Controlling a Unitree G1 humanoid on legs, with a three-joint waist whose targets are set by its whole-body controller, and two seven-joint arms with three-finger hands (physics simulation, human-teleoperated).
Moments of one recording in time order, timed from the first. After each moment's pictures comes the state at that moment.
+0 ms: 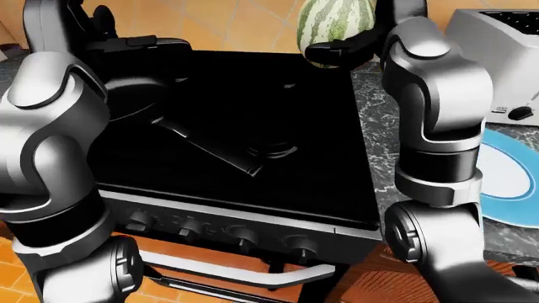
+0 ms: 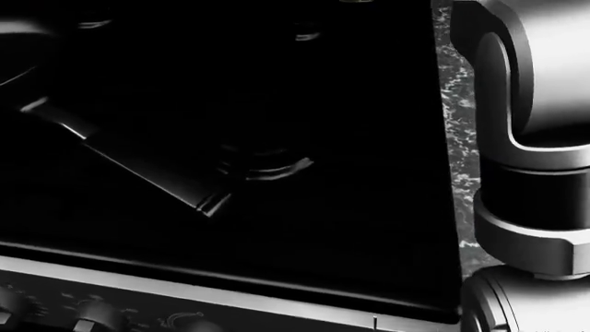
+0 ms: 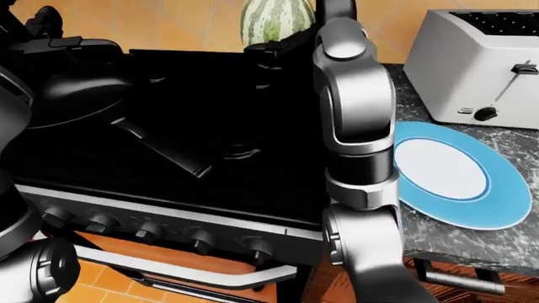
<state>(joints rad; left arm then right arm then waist) -0.96 0.50 0.27 -0.25 -0.43 1.01 0.29 -1.21 -0.22 -0.07 0.04 -0.05 0.98 -0.08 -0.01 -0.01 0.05</state>
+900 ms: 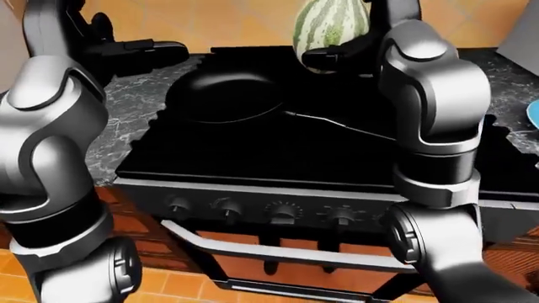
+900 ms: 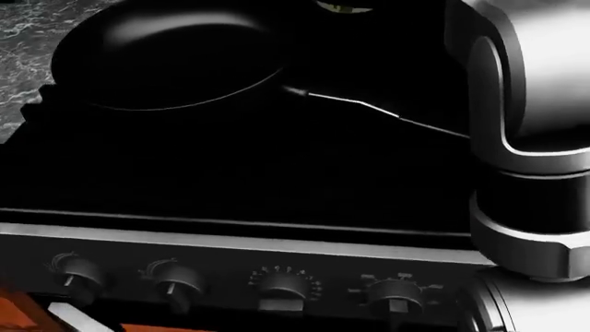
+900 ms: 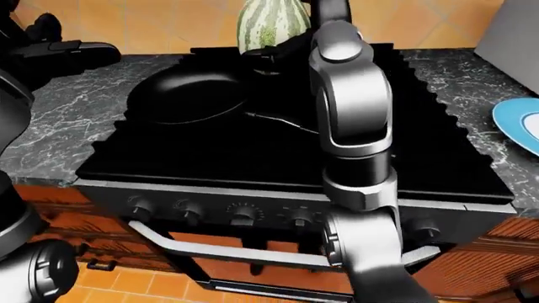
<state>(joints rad) -0.95 0.51 0.28 -0.24 -0.43 1.02 0.30 -1.21 -0.22 -0.06 0.03 -0.06 1.03 -0.06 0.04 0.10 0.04</state>
